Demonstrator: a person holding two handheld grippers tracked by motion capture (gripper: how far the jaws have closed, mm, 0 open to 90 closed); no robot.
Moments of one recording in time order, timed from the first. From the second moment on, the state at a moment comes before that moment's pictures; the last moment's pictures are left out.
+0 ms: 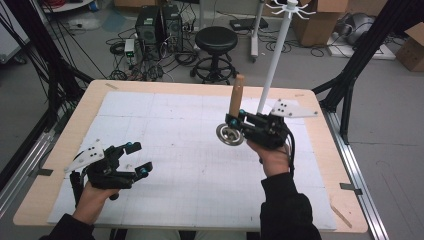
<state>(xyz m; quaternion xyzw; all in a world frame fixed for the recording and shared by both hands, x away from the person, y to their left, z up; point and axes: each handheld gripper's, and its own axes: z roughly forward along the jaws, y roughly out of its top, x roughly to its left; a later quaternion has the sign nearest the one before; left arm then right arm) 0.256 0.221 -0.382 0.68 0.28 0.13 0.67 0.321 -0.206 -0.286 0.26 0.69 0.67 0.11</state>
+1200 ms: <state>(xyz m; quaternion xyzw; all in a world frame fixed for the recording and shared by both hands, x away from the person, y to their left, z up) 0.257 0.231 -0.388 0.67 0.29 0.13 0.67 0.428 -0.233 -0.207 0.38 0.64 0.64 0.19</state>
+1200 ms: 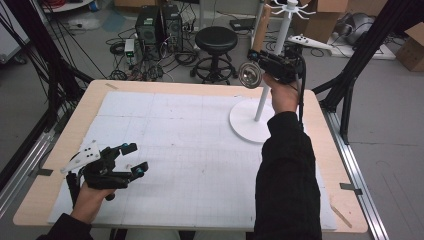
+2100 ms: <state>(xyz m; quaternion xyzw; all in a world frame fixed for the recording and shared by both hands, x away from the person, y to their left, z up) 0.259 0.235 -0.390 0.67 0.30 0.13 0.67 0.418 -0.250 -0.221 0.44 0.61 0.61 0.25</state>
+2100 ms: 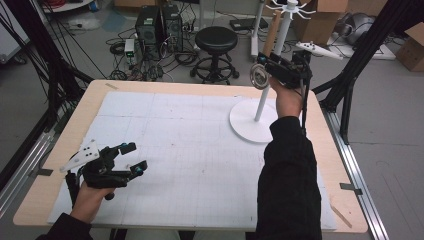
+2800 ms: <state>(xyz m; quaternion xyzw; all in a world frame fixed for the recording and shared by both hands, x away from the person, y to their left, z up) 0.261 0.241 -0.391 0.66 0.32 0.14 0.67 0.276 -0.292 -0.352 0.39 0.69 0.56 0.24</state>
